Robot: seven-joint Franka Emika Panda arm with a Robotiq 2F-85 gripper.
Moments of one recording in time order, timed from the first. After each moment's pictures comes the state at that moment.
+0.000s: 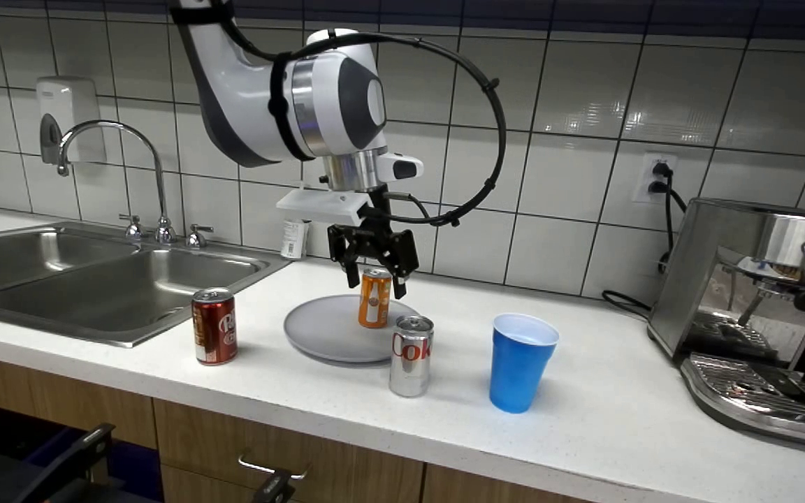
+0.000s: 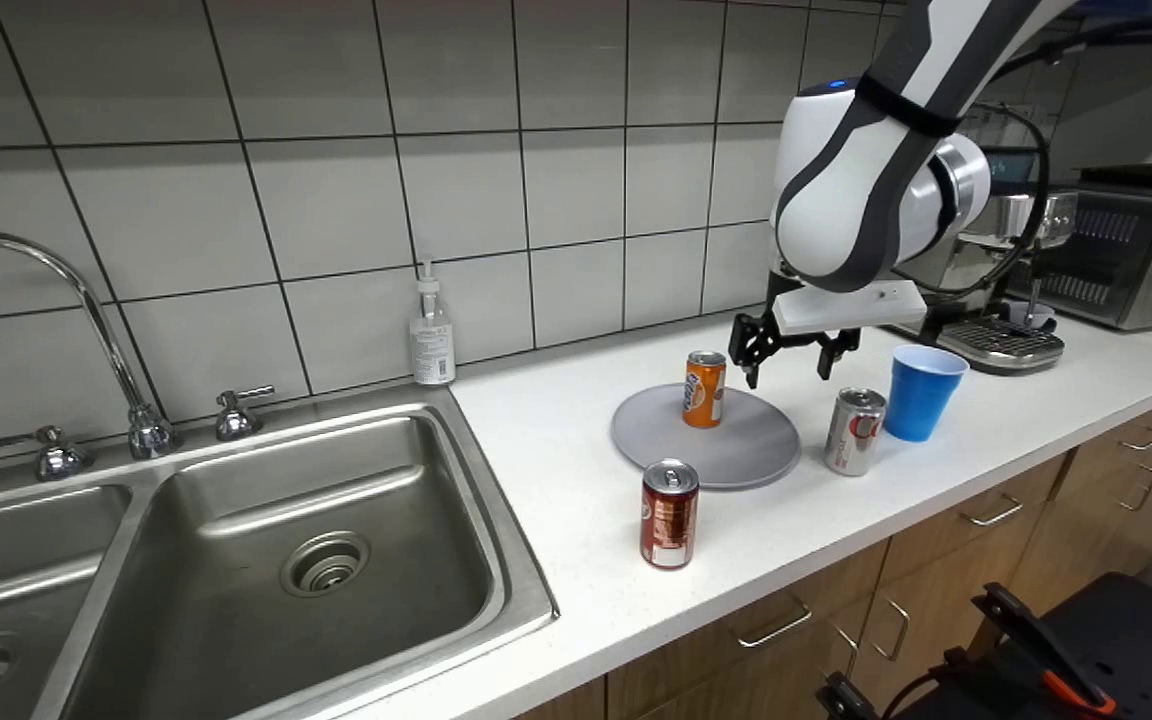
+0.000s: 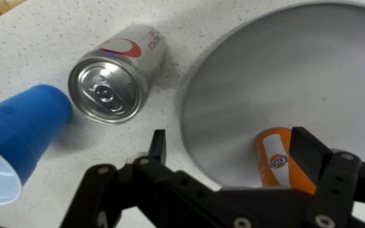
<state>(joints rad) 0.01 0.13 -0.24 -2.52 -0.35 2.84 0.41</state>
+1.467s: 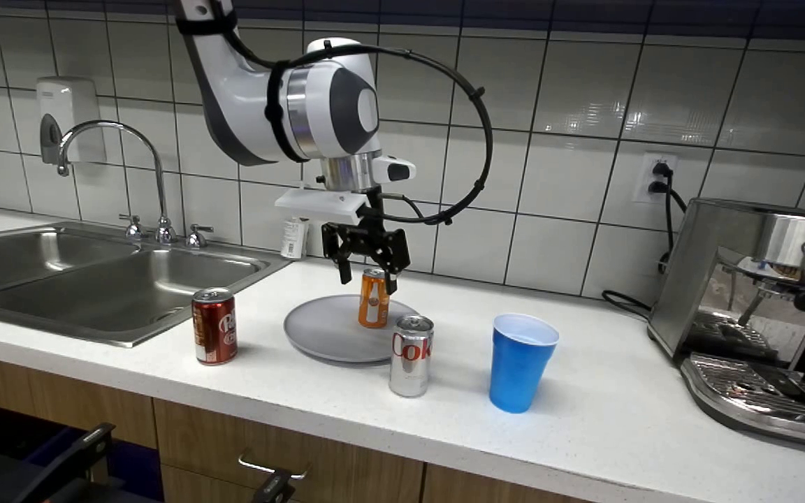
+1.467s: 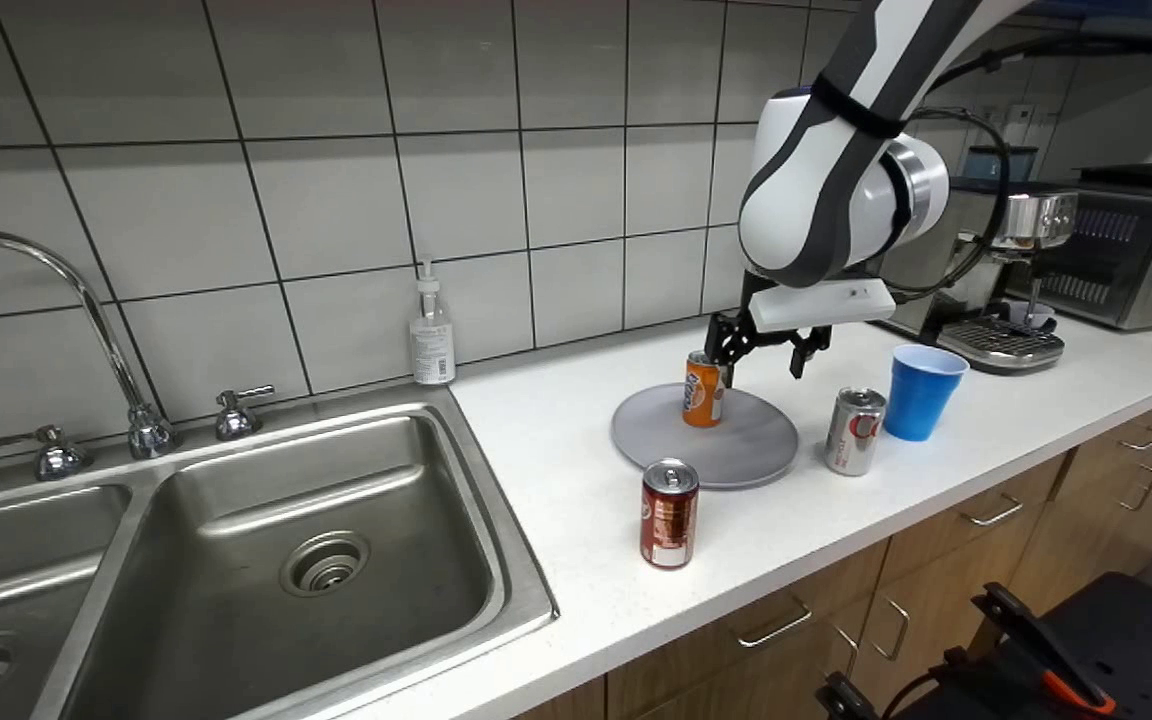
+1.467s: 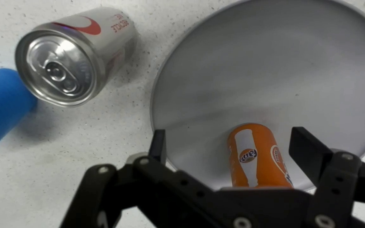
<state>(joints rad) 0.01 0.18 -0.19 -2.46 -0.25 2.82 0.32</state>
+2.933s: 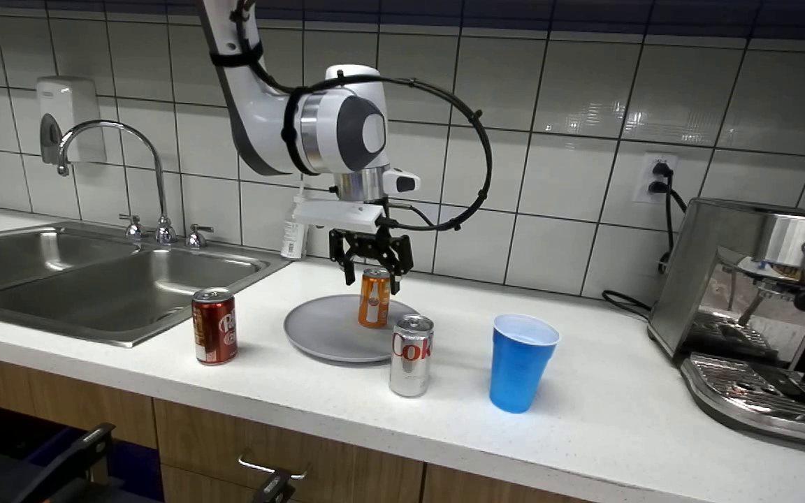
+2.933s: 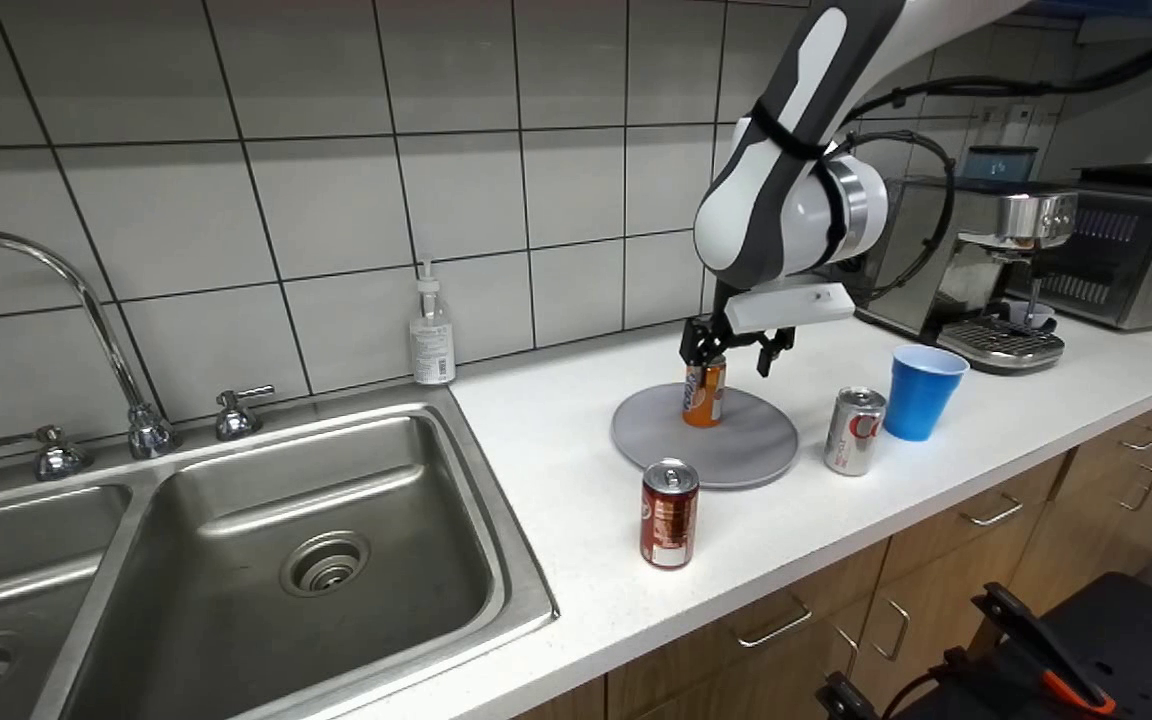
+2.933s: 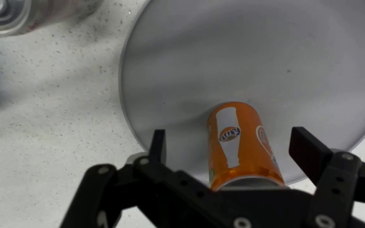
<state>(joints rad) -0.01 0.33 -0.15 -2.31 -0.10 2.82 0.13</state>
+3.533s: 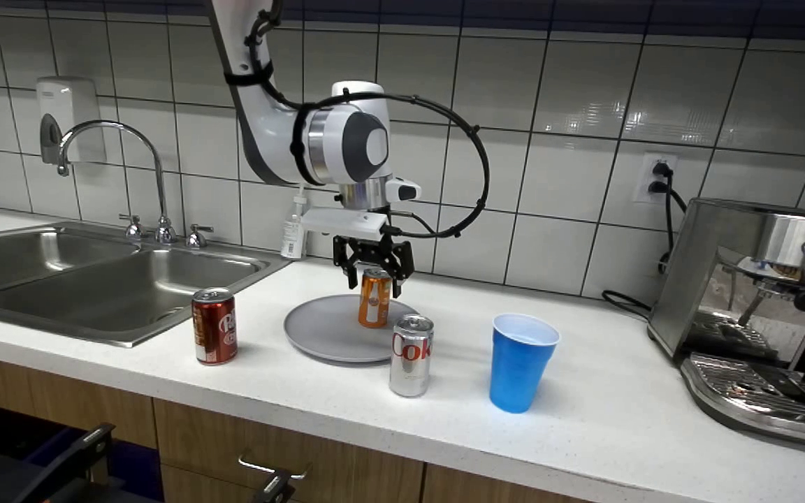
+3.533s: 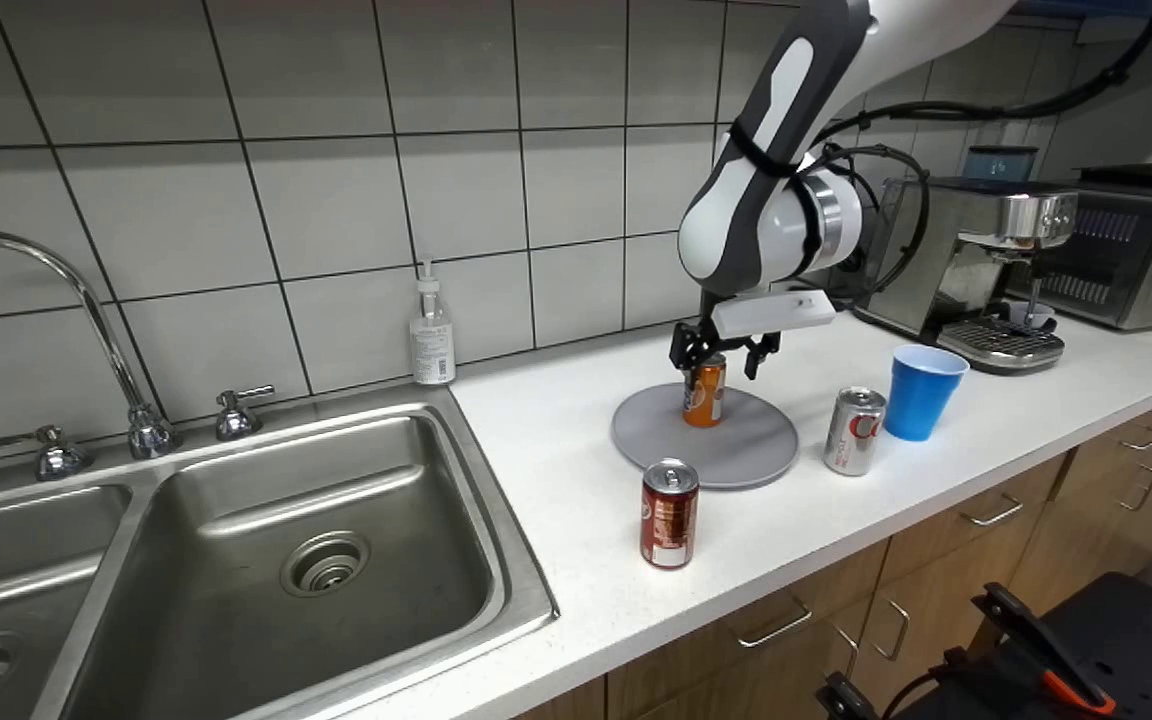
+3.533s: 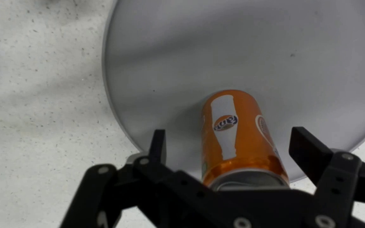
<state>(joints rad) -0.02 0.41 -0.14 -2.22 -0.08 2.81 0.11</state>
